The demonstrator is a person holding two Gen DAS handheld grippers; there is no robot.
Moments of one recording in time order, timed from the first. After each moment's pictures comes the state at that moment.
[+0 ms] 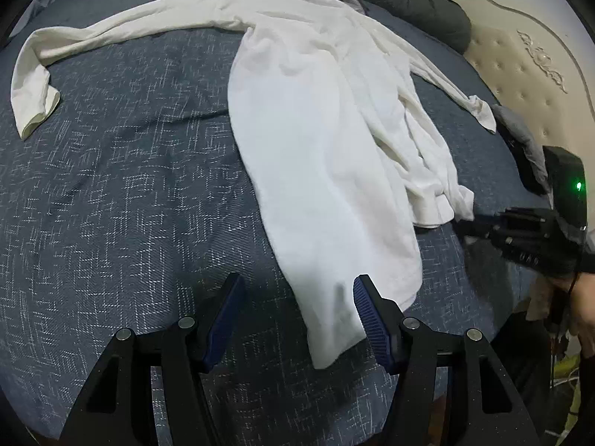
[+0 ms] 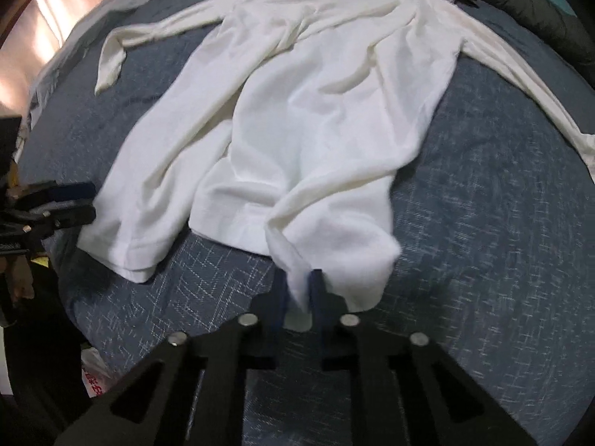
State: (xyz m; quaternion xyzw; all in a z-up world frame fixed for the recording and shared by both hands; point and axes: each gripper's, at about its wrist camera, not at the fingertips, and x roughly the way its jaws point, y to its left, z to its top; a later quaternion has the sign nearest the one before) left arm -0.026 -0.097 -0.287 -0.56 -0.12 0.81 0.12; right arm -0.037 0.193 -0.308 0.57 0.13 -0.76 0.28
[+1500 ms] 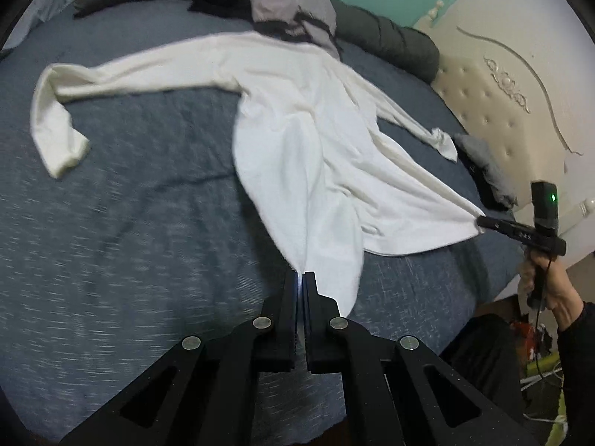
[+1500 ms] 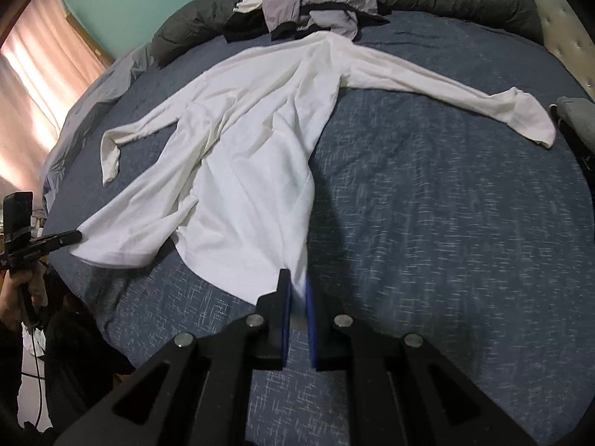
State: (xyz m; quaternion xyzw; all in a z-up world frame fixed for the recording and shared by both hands) left arm -0.007 -0.153 -0.219 -0.50 -0.14 0.83 0.17; right arm -0.046 0.324 -0.237 0.52 0.01 -0.81 0.25
